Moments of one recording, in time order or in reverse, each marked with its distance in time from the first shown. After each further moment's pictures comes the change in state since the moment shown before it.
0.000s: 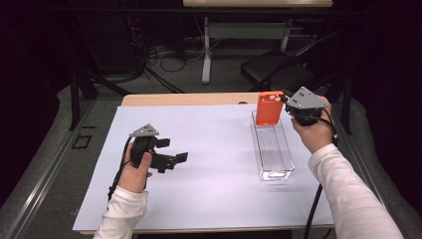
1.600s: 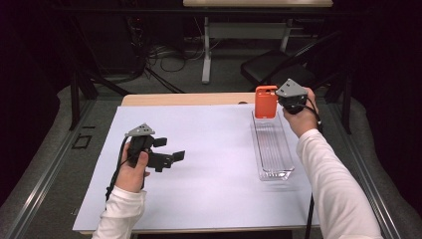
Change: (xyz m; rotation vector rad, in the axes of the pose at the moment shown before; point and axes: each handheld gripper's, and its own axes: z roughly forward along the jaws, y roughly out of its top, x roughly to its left) left arm 0.005 -0.002 -0.005 -0.022 0.011 -0.023; right arm -0.008 -0.029 0.074 0.097 -0.021 -0.009
